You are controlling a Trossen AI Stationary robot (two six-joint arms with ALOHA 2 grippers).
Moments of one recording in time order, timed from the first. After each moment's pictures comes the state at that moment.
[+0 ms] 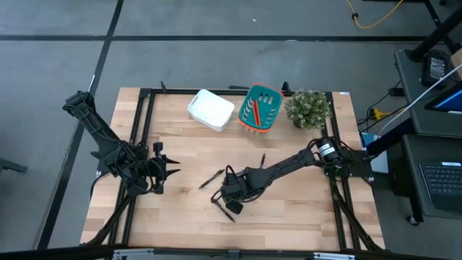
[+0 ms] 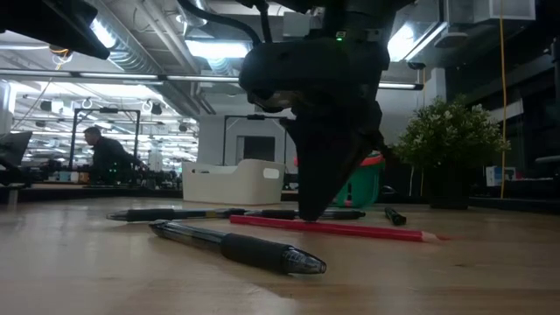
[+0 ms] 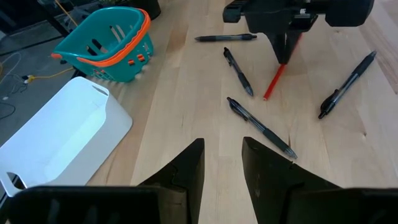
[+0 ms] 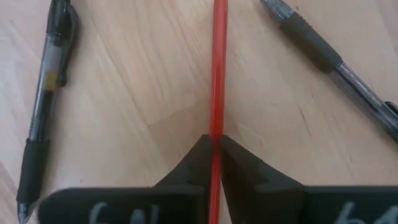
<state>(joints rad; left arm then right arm) -0.83 0.90 0.66 -0.70 -0.87 -0.50 0.34 2.19 1.64 -0.77 0.12 0.80</state>
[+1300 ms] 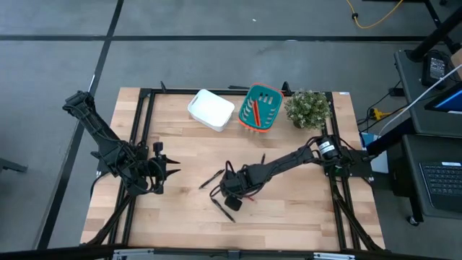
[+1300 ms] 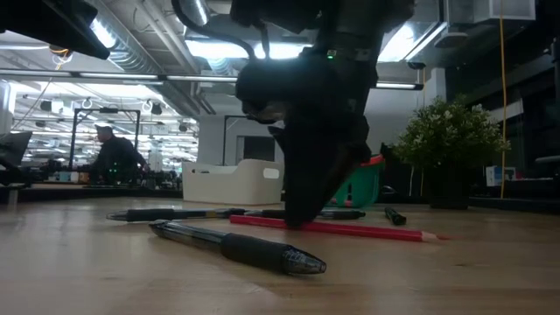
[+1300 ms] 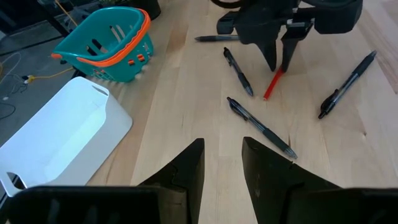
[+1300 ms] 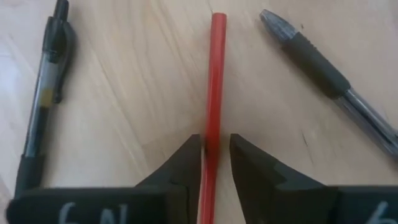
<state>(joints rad) -0.83 0.90 0.66 -0.70 -0.87 -0.50 0.31 2.19 1.58 -0.68 0.05 0.75</state>
